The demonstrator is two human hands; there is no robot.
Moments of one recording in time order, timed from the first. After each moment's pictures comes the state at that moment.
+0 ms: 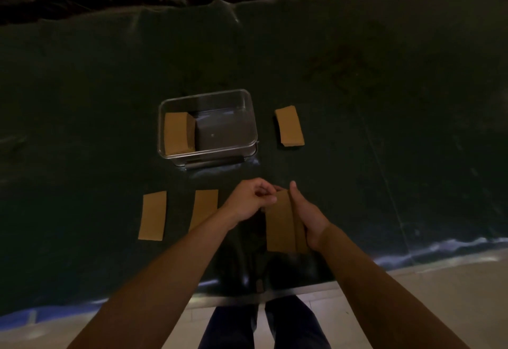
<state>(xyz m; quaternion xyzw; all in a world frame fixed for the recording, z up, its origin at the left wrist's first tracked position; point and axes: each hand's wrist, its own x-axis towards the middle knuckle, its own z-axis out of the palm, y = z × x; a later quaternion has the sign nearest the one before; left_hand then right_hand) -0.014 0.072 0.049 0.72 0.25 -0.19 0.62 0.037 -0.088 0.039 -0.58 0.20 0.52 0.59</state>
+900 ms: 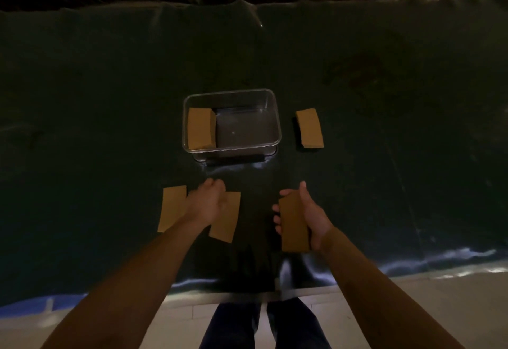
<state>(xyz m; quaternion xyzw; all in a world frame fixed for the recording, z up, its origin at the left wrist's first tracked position) -0.083 0.181 0.000 0.93 0.25 -0.19 0.20 0.008 -0.047 0.032 -0.54 0.23 0.51 0.63</state>
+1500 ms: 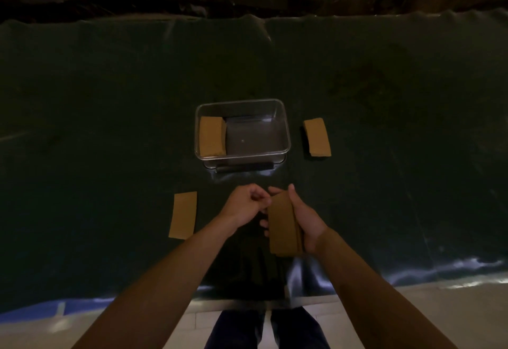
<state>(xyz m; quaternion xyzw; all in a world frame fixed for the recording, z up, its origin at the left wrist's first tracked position) -0.063 0.137 0.055 0.72 0.31 -0.16 0.60 -0.005 -0.012 0.054 -0.53 0.16 0.55 0.62</state>
